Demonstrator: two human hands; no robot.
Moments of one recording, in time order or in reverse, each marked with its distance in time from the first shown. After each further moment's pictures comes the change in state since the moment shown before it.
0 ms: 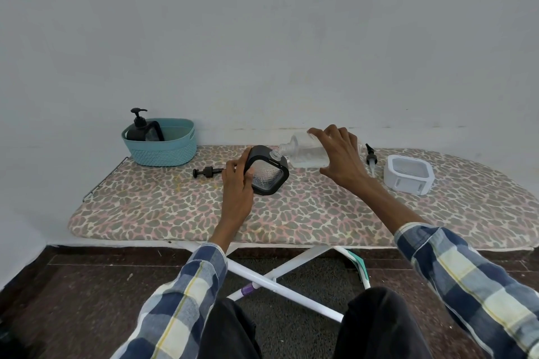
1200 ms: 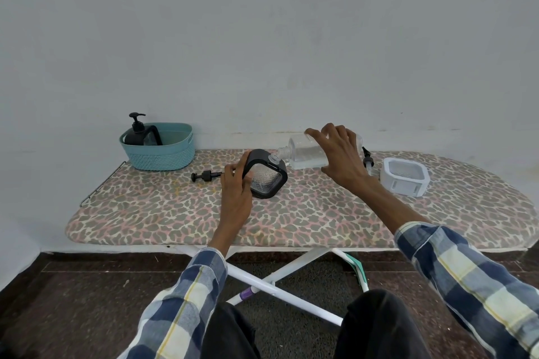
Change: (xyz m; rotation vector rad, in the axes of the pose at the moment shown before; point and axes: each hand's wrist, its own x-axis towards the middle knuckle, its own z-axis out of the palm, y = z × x) left_hand -0.003 0.003 -0.003 -0.013 0.012 0.036; right_hand 0.003 -0.003 -0.016 -0.087 0.008 -0.050
